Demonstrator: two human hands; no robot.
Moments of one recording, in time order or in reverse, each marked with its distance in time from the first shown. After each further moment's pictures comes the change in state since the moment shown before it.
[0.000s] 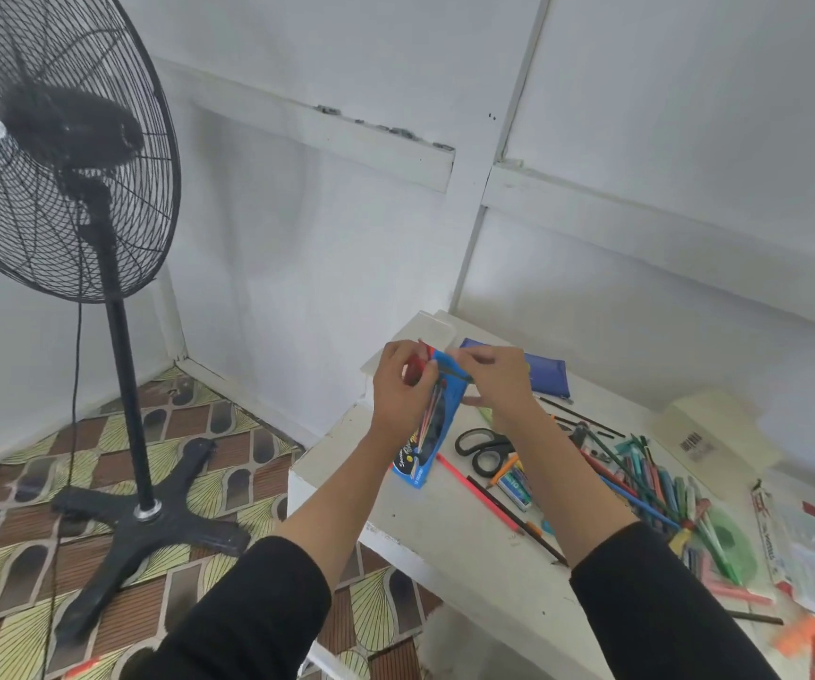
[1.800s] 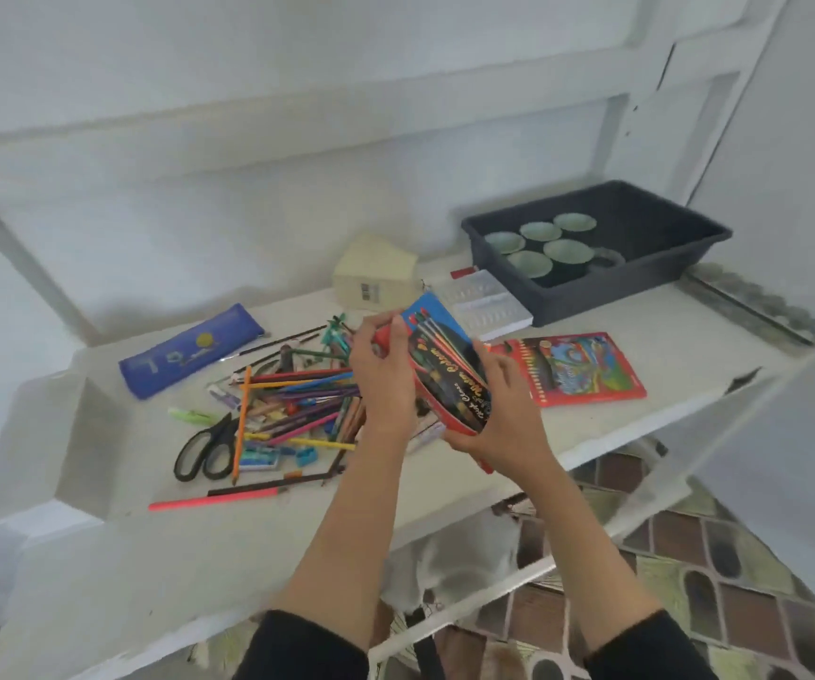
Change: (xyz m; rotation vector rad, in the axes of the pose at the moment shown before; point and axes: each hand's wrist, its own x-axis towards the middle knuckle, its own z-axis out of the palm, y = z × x) left_hand -0.188 0.116 0.234 -0.447 -0.605 -0.382; right_hand -0.226 0.152 -0.244 -0.632 0.711 0.019
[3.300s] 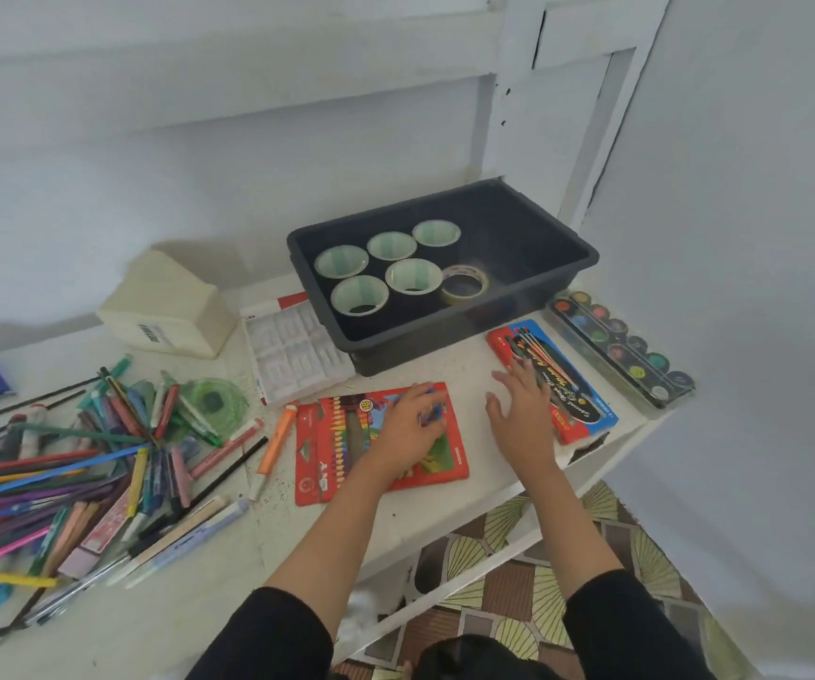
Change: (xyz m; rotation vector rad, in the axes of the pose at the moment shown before) left_hand -0.011 -0.187 0.251 0.812 -0.819 -0.177; right_hand 0.099 0.294 -0.134 -0.177 0.136 0.366
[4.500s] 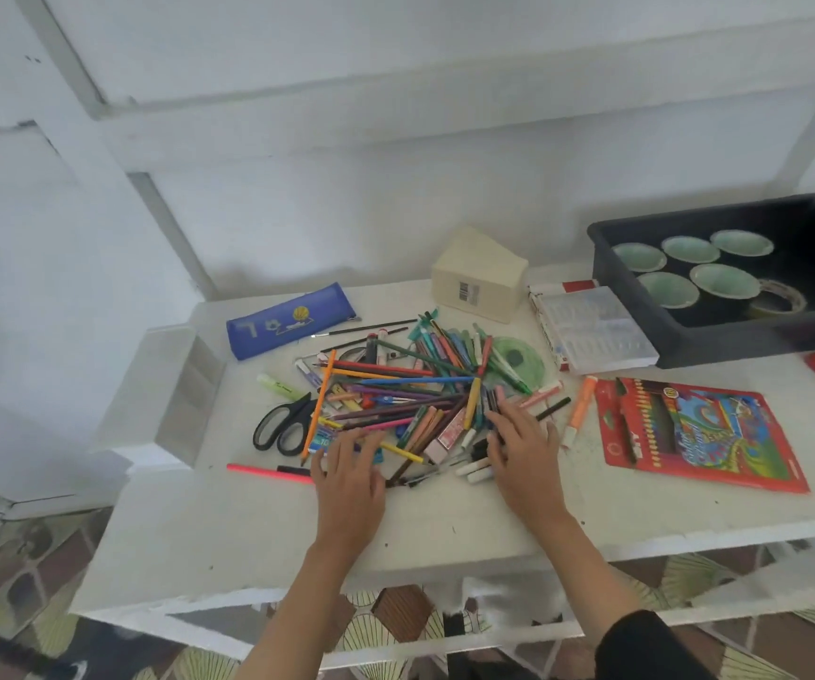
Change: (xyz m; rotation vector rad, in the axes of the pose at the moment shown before) left_hand -0.278 -0.250 -0.226 0.680 0.828 -0.064; right_hand -0.186 -0.238 0.191 0.002 -0.094 -0.548
